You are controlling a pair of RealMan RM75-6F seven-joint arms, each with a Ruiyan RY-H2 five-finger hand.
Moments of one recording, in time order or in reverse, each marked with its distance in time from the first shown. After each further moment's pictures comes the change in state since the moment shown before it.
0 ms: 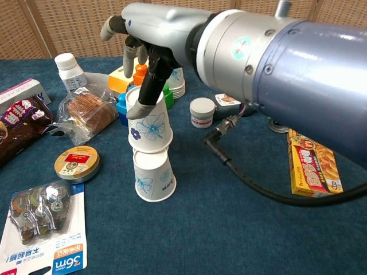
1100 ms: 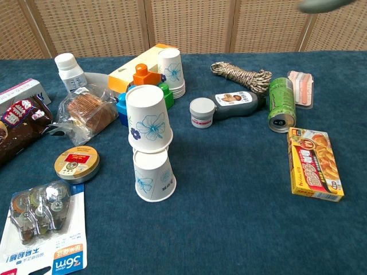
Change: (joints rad) left arm 0.012 -0.012 0.010 -0.021 0.023 0.011 0.048; right arm -0.469 0.510 -0.172 0.082 -0.647 0.136 0.783
